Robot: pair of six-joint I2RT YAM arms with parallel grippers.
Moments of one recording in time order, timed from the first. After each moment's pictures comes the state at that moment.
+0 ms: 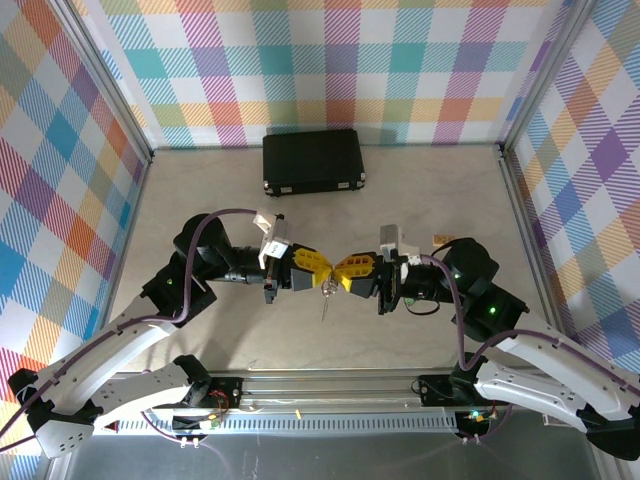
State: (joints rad) left arm -0.80 0.93 1.00 -0.04 0.82 -0.19; right arm 0.94 0.78 0.86 0.02 -0.52 0.17
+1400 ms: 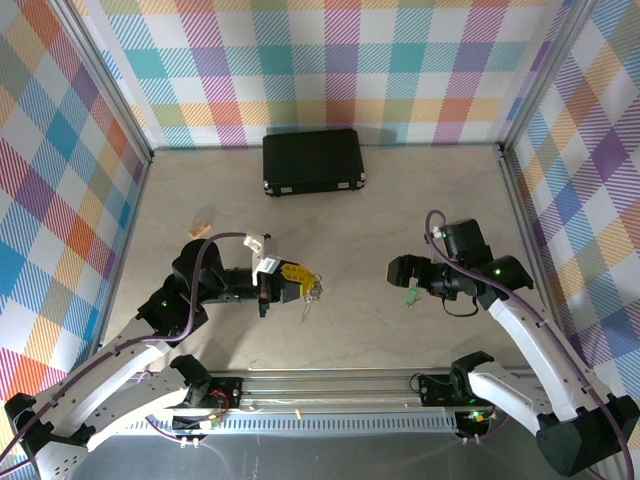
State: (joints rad) left arm -0.73 0.77 0.75 -0.08 0.70 -0.16; right arm 0.37 0.92 0.90 -1.01 -0.32 0.54
